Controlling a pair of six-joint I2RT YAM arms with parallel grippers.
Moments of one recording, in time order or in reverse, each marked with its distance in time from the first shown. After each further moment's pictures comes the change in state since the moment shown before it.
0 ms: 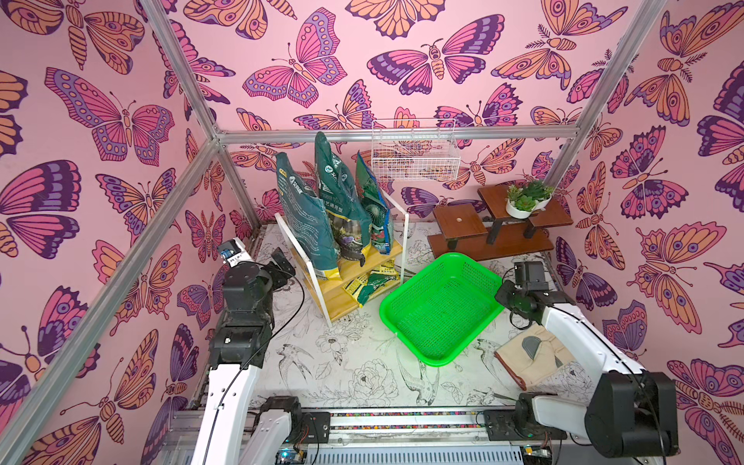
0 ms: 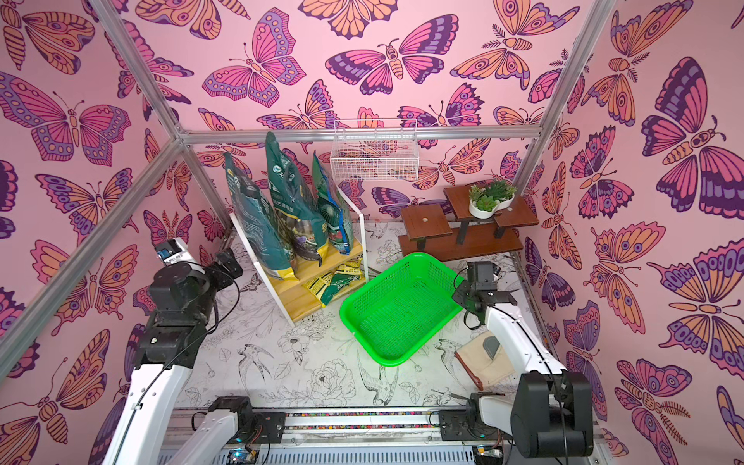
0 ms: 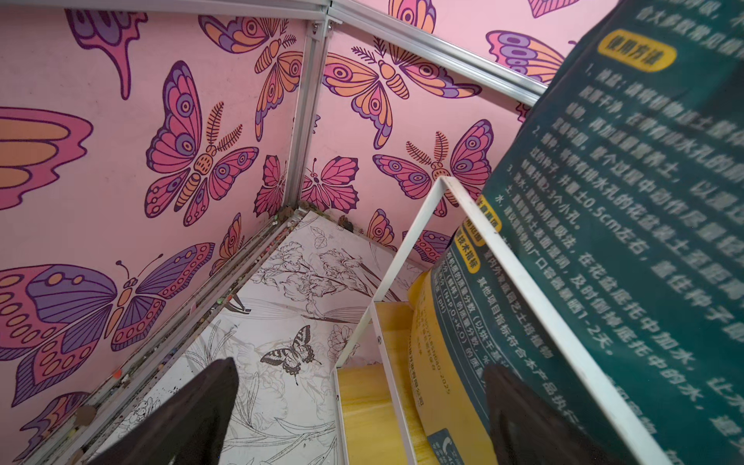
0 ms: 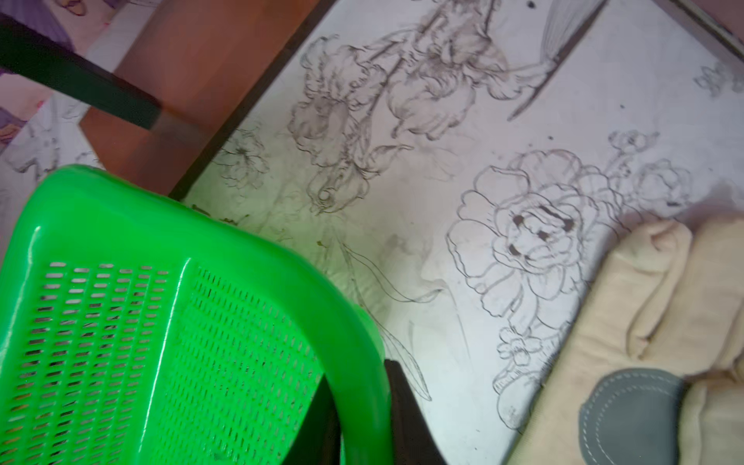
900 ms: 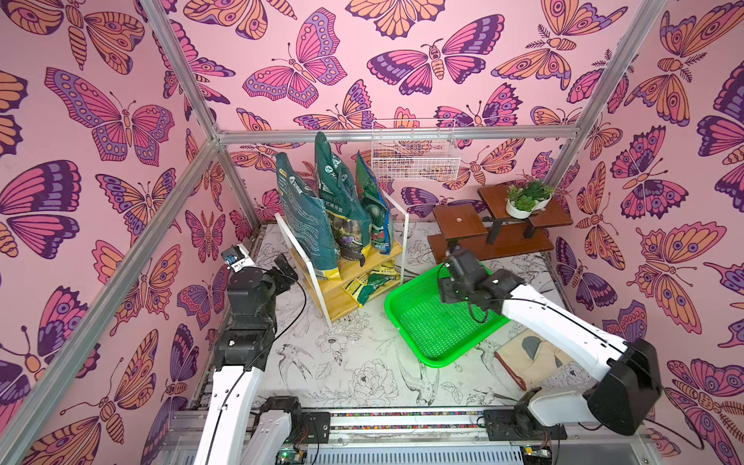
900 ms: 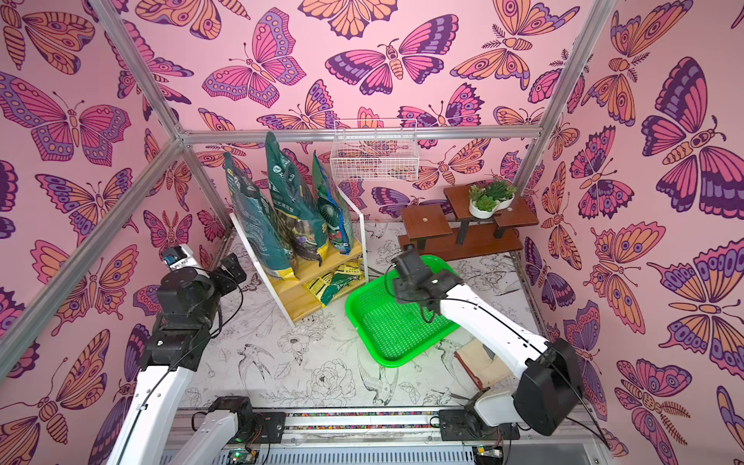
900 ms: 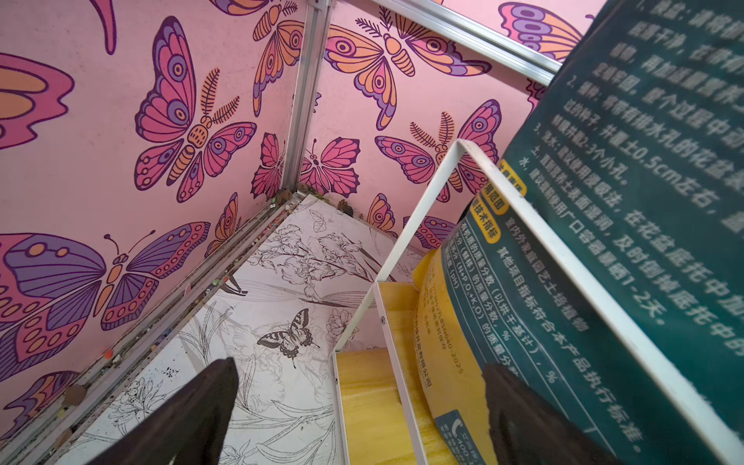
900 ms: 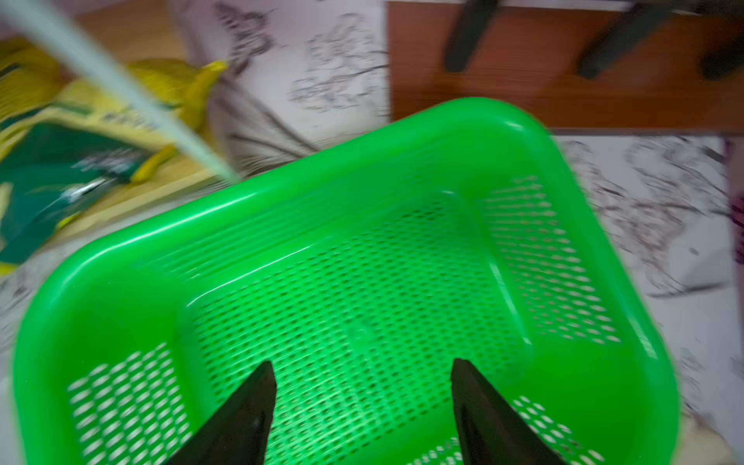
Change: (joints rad) left arm 0.000 -0.027 -0.056 0.014 0.013 -0.032; right arm 0.690 0.201 0.412 -0.226 0.165 -0.326
